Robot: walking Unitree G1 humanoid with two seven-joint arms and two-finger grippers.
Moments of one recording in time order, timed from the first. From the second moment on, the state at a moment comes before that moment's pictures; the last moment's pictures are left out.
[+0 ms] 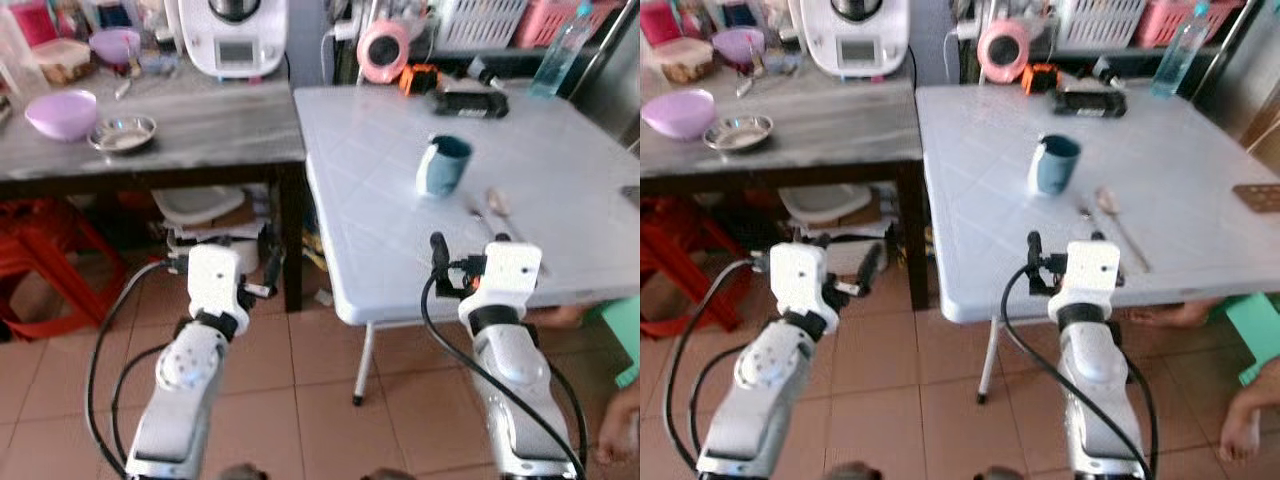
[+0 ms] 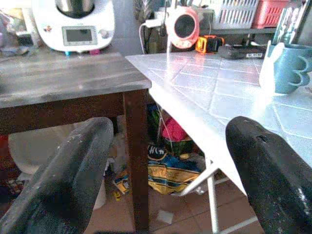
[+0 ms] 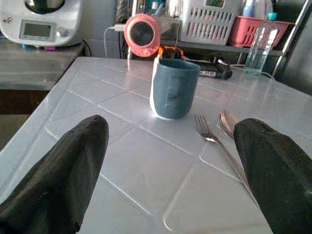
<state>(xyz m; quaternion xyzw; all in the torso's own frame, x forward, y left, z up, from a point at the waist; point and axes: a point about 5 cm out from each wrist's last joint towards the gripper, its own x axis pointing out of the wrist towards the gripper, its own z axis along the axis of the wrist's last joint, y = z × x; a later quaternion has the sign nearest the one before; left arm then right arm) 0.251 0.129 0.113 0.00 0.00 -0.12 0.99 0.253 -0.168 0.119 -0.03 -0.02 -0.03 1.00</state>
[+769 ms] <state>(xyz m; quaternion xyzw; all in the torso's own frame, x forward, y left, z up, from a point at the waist) 0.250 0.126 0.113 0.00 0.00 -0.12 0.99 0.252 -0.163 0.116 -0.03 -0.01 -0.01 1.00</state>
